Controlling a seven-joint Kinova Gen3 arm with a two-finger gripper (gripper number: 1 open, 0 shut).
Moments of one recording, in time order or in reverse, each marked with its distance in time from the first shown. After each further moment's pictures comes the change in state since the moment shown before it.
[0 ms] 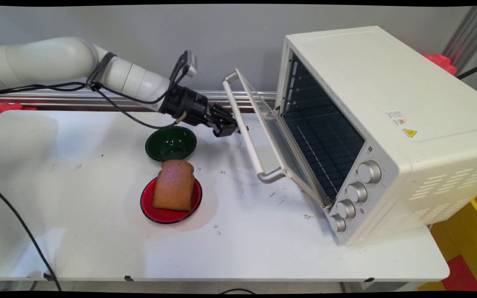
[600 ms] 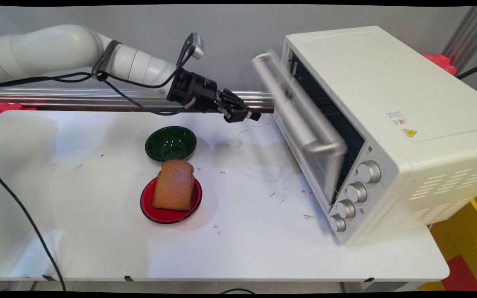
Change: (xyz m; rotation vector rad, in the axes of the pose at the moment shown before) arm 0.032 0.002 0.003 -0.013 0.071 -0.006
